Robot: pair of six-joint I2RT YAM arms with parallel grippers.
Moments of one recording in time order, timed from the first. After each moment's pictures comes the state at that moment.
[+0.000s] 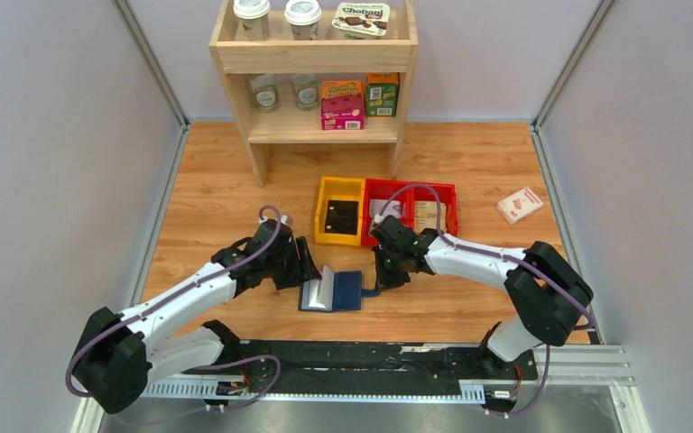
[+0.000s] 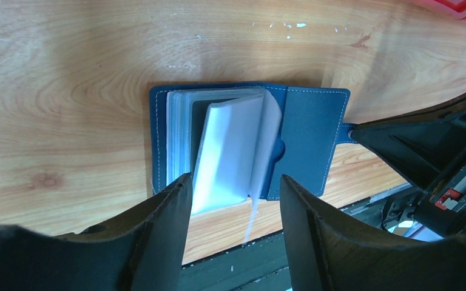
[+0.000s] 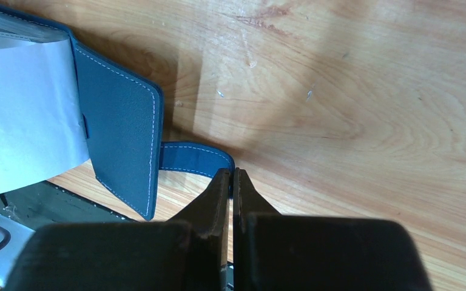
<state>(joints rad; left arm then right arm) -0.64 1.06 0.58 -0.46 0.10 -0.87 0.84 1.54 0.86 -0.47 -0.11 0.69</state>
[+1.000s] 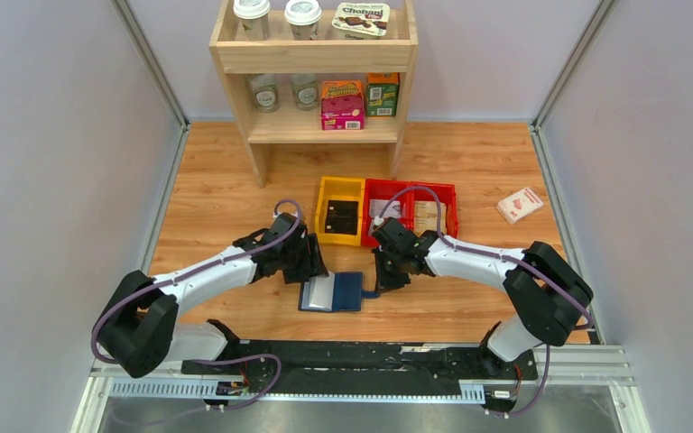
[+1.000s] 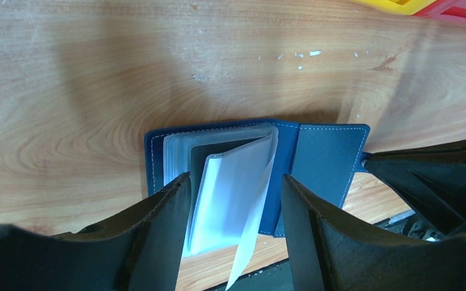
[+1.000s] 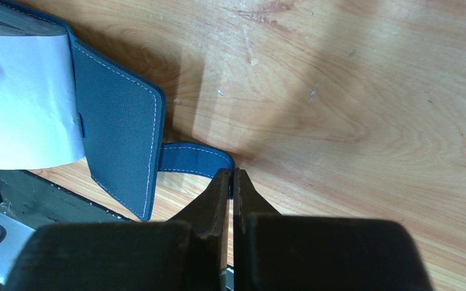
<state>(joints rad) -0.65 1.27 0.63 -0.35 0.10 -0.82 0.84 1.54 0.83 -0.44 -0.13 0.68</state>
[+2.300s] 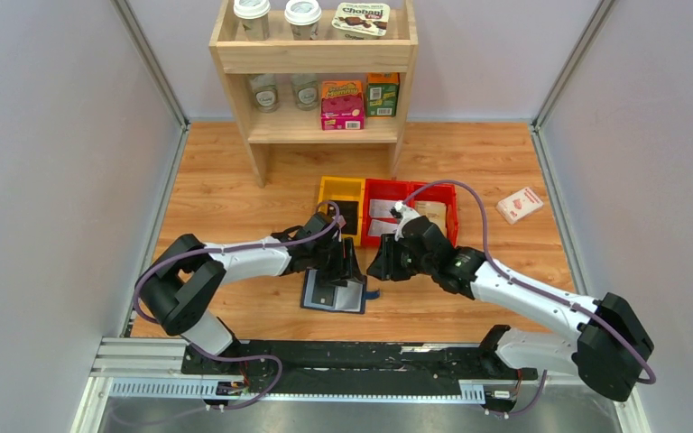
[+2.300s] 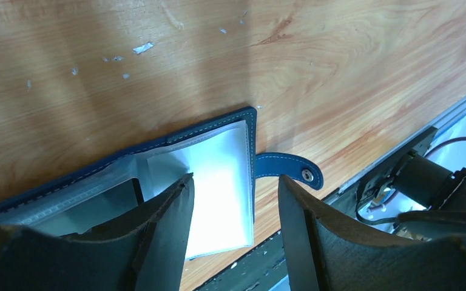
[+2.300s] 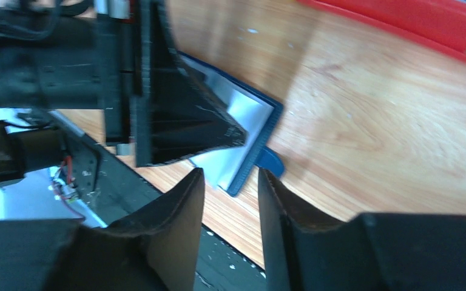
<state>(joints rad) -0.79 1.57 0.74 -0.13 0.30 -0.89 0.84 1.15 0.69 -0.26 -0.10 0.70</state>
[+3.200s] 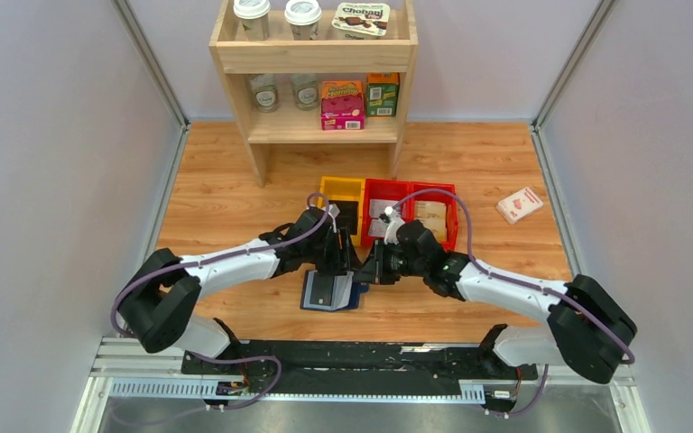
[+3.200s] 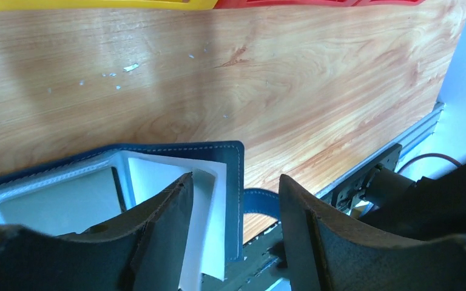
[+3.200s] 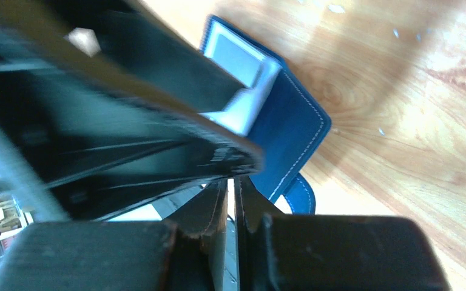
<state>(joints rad) -0.79 1.41 0.74 -0.15 0.21 -0.91 0.84 1.32 0.61 0.09 -0.33 0.84</state>
